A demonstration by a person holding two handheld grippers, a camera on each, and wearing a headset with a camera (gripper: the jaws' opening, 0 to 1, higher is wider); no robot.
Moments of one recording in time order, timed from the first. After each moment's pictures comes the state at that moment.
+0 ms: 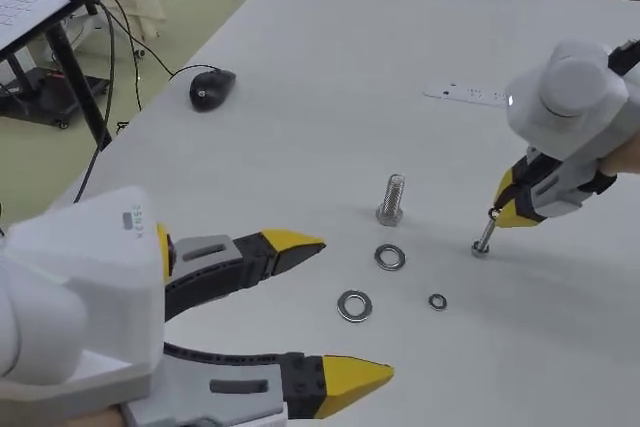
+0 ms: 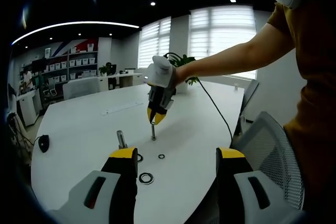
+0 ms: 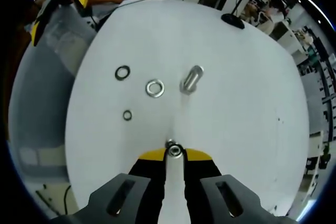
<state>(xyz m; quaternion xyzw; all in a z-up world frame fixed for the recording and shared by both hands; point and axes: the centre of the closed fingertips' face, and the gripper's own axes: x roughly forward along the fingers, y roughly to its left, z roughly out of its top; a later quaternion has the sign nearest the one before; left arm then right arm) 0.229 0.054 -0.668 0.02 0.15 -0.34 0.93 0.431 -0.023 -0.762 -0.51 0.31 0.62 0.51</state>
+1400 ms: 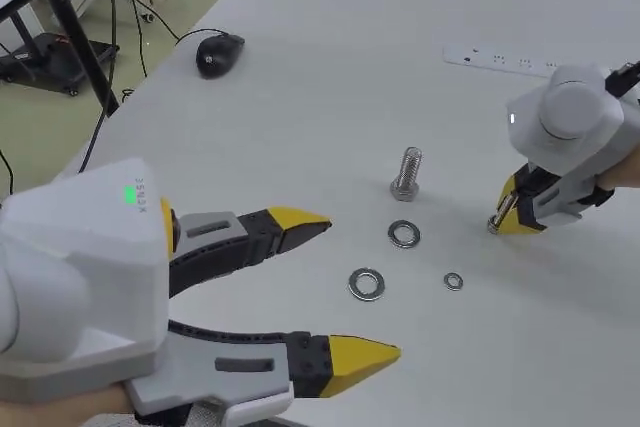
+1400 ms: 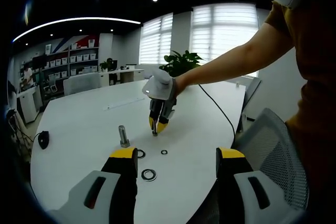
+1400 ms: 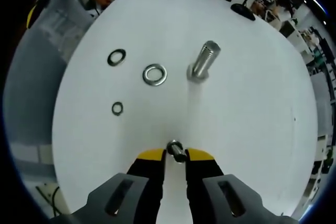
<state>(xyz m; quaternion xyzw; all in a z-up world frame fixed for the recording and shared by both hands) 0.237 0.062 -0.678 0.02 0.16 -0.34 0.93 0.434 -0.021 -0.815 -0.51 0.32 0.63 0.49</state>
